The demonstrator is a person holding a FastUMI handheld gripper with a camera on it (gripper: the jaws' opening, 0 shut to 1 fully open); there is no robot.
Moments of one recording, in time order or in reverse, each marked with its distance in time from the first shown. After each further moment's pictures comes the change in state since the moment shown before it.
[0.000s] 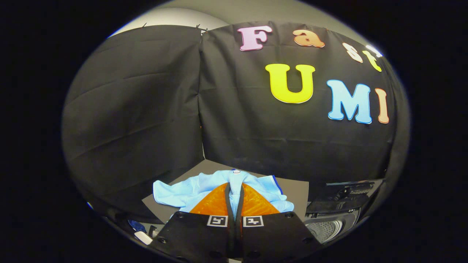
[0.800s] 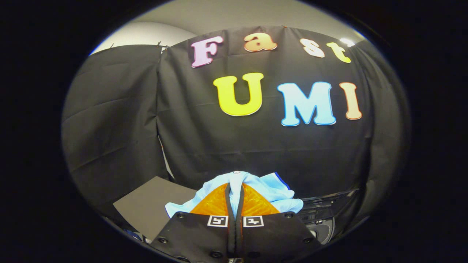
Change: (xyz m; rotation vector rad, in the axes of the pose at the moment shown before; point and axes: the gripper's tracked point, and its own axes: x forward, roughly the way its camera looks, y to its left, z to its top) arm -0.047 -0.223 0.033 0.105 -0.114 -0.195
